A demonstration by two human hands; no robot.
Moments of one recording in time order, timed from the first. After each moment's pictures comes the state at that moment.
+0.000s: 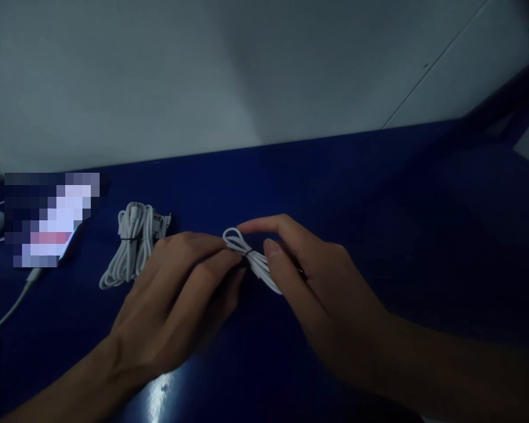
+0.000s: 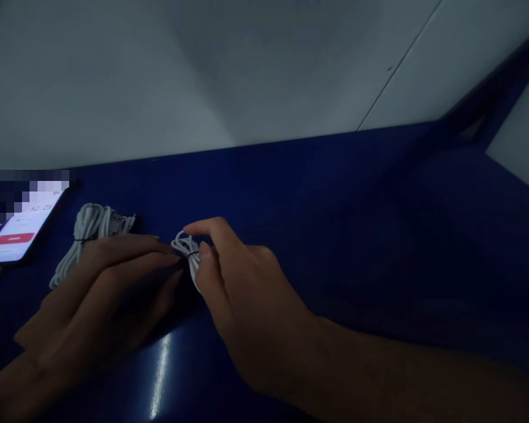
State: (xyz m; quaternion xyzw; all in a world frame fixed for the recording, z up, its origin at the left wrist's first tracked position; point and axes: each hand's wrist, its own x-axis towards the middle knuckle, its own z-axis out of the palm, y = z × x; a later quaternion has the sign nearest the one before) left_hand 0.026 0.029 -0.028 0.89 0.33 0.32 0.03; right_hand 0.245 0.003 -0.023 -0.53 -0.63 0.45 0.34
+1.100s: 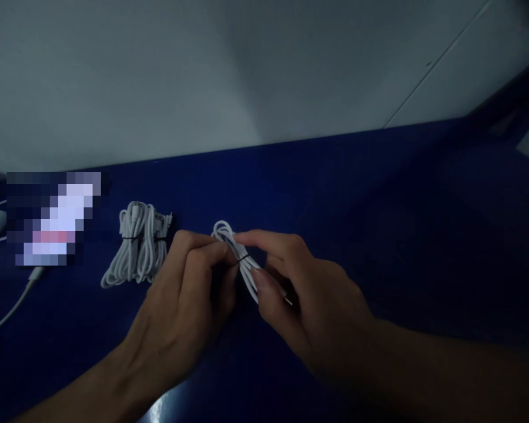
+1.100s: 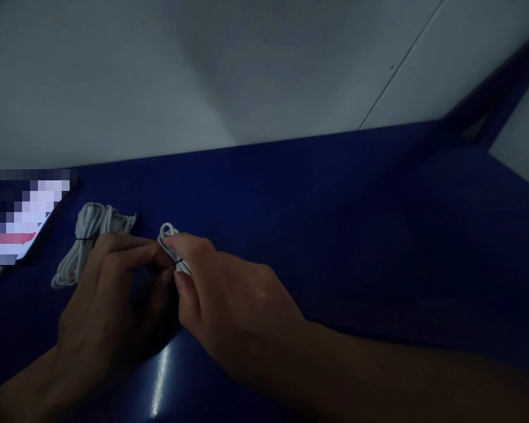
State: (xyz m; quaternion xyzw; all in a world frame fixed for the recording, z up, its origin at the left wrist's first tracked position) left_hand 0.040 0.026 -0.041 0.88 0.36 0.31 0.01; right_hand 0.237 -0.003 -0.037 -0.48 -0.71 0.35 0.38
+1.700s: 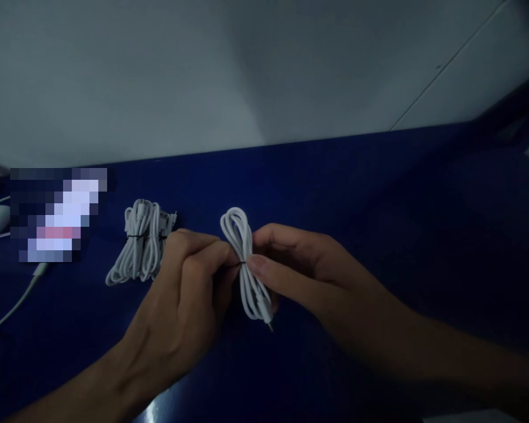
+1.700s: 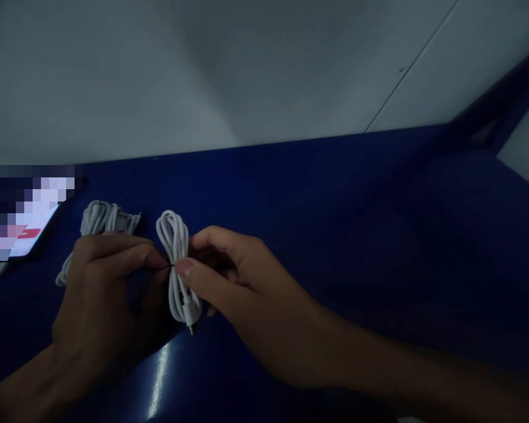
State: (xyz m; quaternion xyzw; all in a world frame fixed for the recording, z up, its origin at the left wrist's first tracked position) left_hand 0.032 0.027 -0.040 0.87 0.38 0.32 0.01; right_hand 0.248 0.015 -0.010 -0.42 -0.47 0.70 0.33
